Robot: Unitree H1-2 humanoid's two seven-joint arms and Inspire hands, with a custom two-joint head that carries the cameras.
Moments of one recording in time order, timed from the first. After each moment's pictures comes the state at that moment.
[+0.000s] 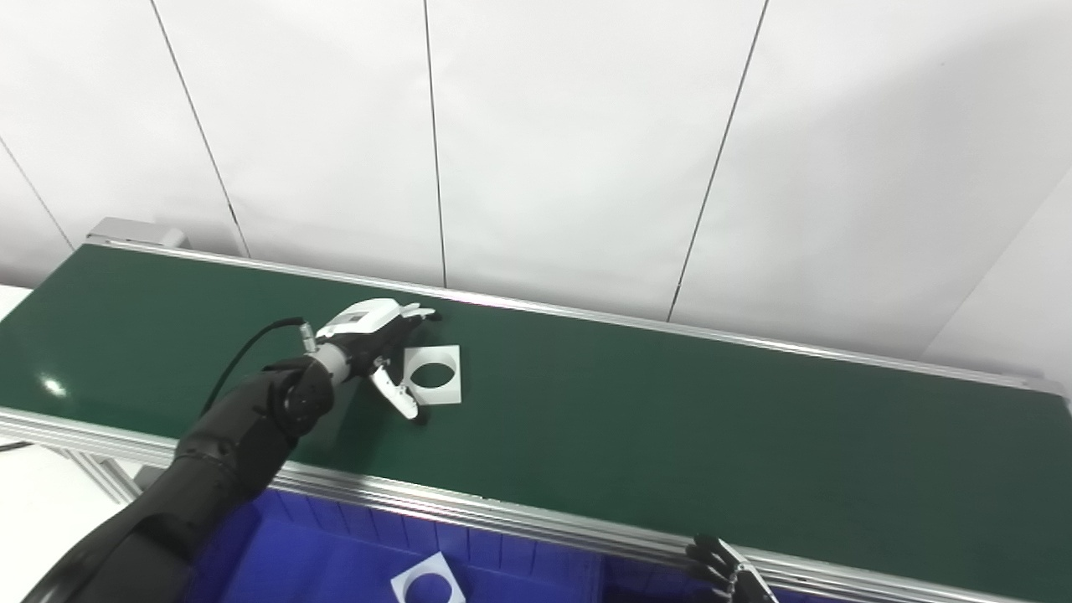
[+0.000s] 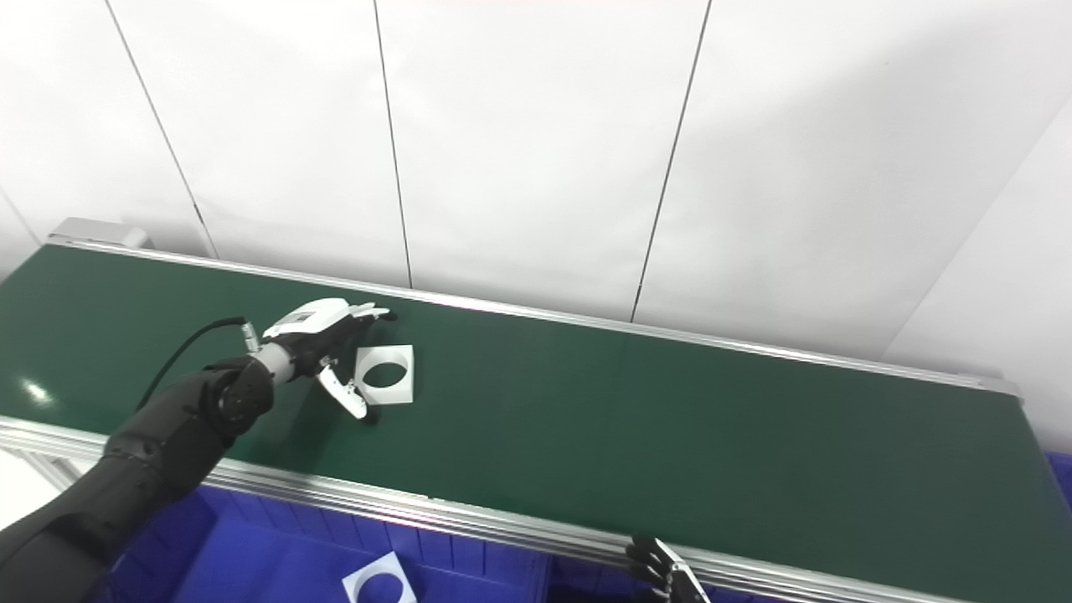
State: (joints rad) left arm -0.56 0.43 -0.32 0.76 0.61 -0.14 -0.08; right arm 0.25 -0.10 0.23 0.14 -0.17 -0.41 -0.10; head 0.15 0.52
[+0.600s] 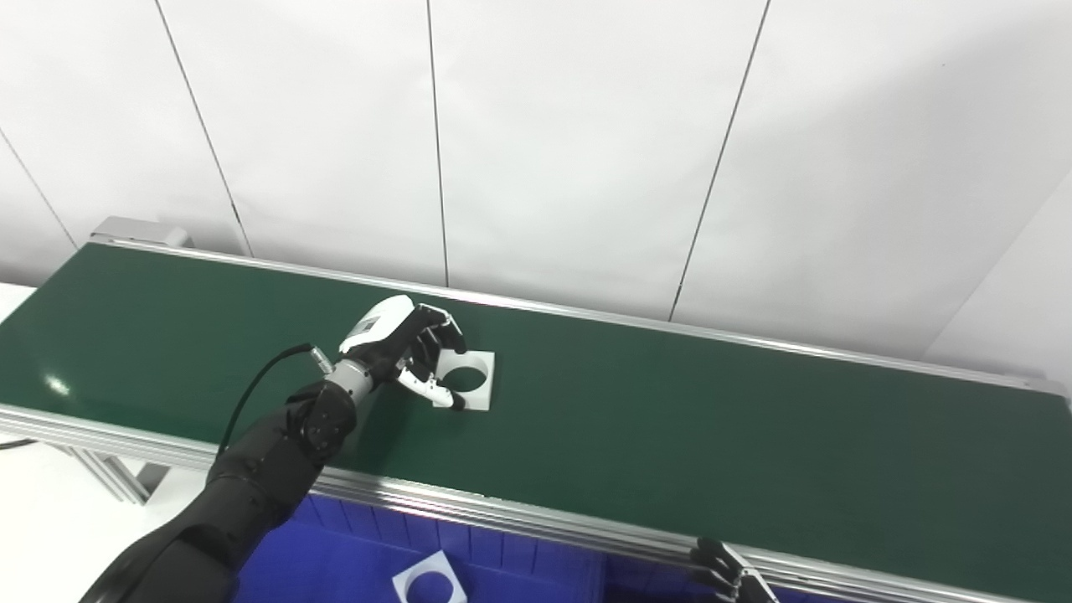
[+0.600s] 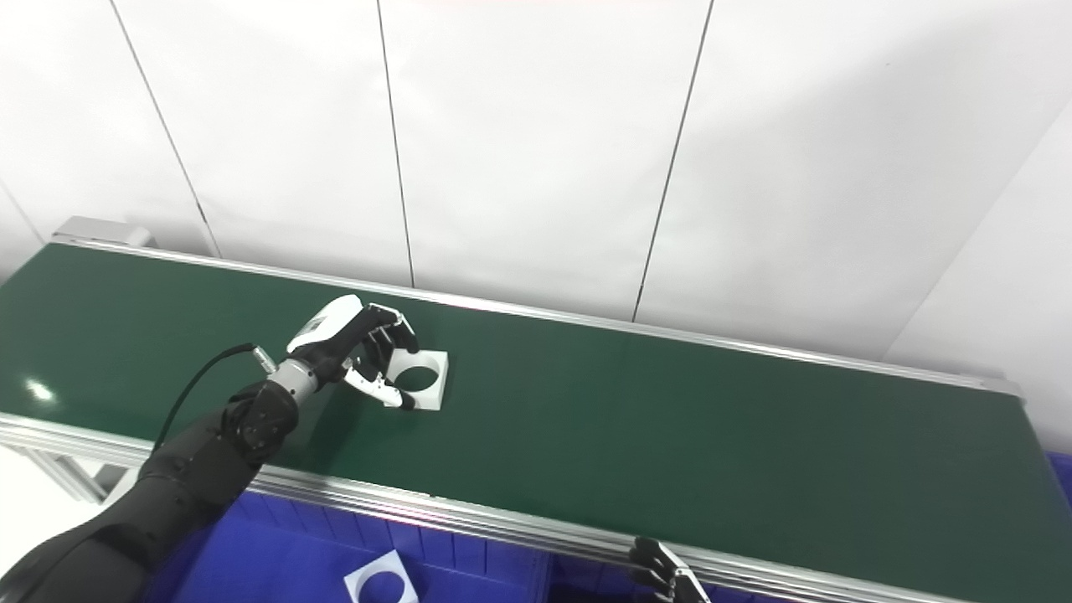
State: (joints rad) left arm -0.56 0.36 -0.27 0.91 0.45 -0.39 0.08; right arm 0.26 -0.10 0.23 0.12 -0.17 -0.41 -0.11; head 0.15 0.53
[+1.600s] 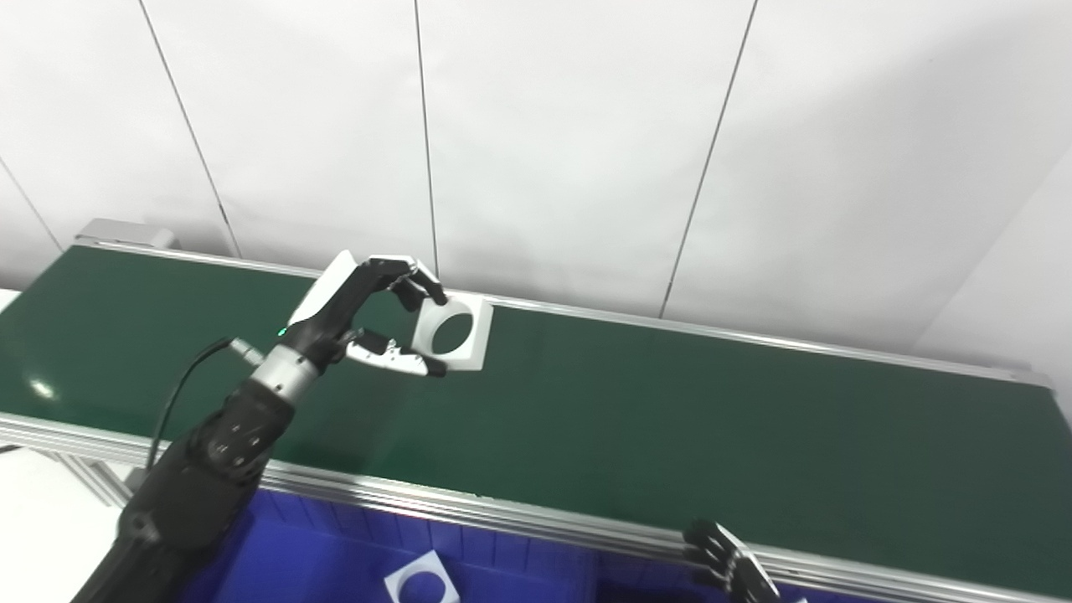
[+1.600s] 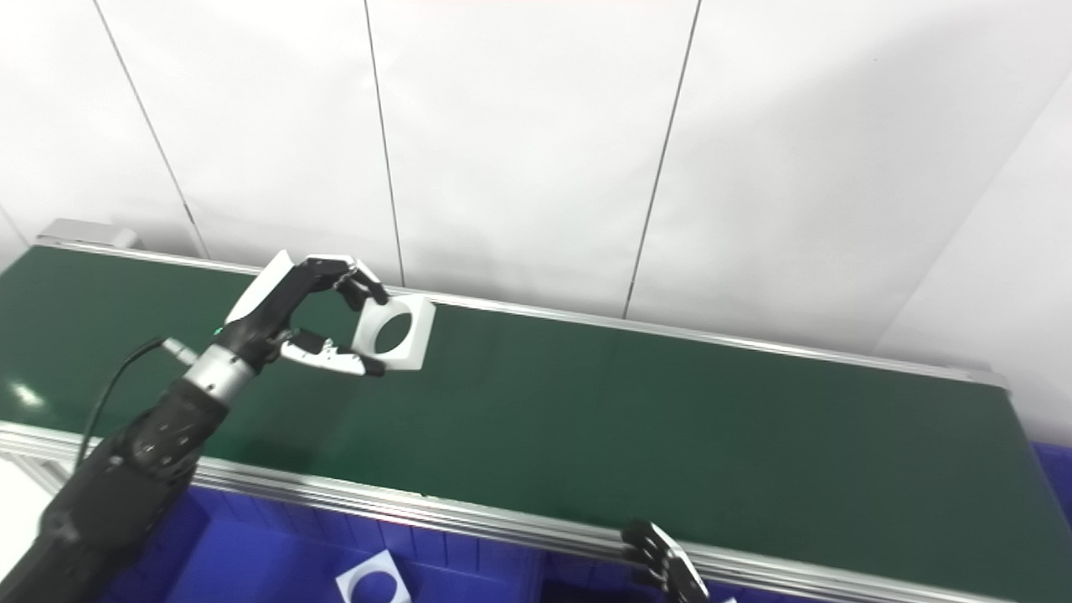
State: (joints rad) left arm -0.26 0.43 -0.10 0.27 0.17 -0.45 -0.06; right arm 0.27 -0.05 0.22 0.05 -0.24 -0.41 -0.12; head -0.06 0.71
